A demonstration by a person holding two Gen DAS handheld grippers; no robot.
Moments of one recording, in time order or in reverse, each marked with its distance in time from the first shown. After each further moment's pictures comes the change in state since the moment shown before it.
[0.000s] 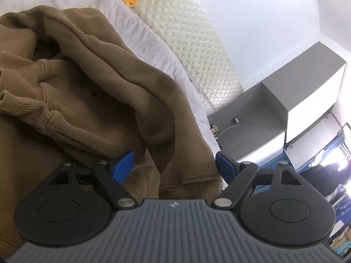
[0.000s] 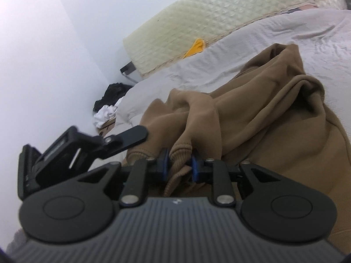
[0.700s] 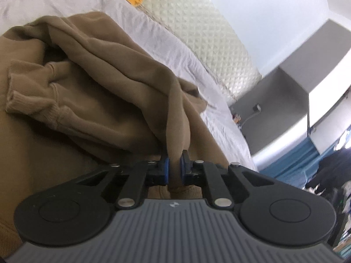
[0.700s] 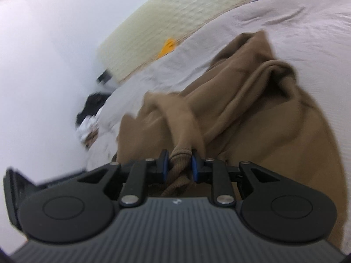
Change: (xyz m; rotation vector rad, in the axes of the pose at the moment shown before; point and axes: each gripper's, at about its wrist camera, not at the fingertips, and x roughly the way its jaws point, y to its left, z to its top) left arm 0.010 -0.013 -0.013 0.115 0.042 0.138; right arm -0.009 -0.028 0.002 0.167 -0.025 -0.121
